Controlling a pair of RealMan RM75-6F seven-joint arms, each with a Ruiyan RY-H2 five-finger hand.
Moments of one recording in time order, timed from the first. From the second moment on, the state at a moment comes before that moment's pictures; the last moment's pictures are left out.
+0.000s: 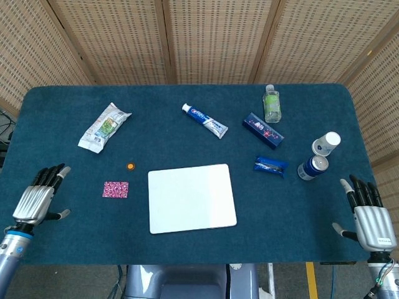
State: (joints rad) left arm -0.27 -1.20 -0.06 -1.52 1.42 1.15 0.03; right arm 0.08 -1.13 0.06 -1.62 -1.49 1.46 -0.10
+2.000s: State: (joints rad) left arm -0.56 -1.47 -0.10 -1.40 0.94 0.88 0.38; right arm 0.09 -1.11 0.05 -1.62 -1.48 1.43 -0.03
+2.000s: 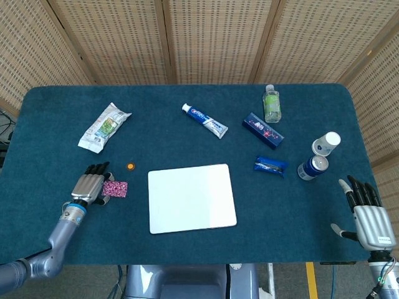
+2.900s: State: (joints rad) left arm -0.67 -1.45 -0.17 -1.60 0.93 0.94 0.49; right arm 0.10 -1.10 0.05 -1.63 -1.47 1.42 -0.02
